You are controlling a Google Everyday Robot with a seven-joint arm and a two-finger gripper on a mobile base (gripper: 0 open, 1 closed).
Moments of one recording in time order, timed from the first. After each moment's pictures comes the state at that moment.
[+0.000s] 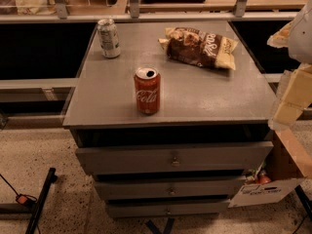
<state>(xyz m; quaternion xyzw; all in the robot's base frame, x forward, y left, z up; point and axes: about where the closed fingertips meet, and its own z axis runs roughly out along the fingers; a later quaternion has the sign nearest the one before) 0.438 -0.216 0.977 -0.60 0.78 -0.04 0.16</state>
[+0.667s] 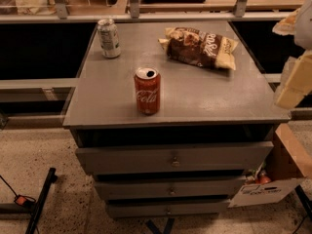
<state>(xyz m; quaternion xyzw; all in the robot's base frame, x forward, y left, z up) 0.465 -0.228 0.988 -0.60 0.78 -0.05 0.19</state>
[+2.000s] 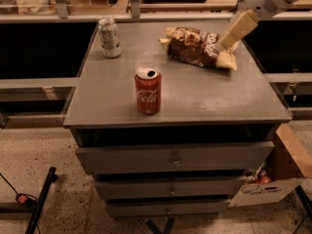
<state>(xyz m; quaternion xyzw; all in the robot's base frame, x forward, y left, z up) 0.677 -0.196 0.992 -0.57 0.72 0.03 0.40</state>
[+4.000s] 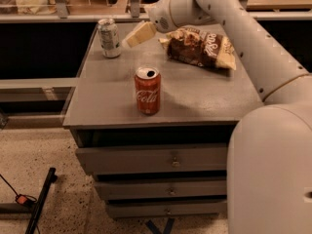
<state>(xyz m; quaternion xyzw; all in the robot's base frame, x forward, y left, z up) 0.784 0.050 0.931 -0.52 0.66 0.24 0.49</state>
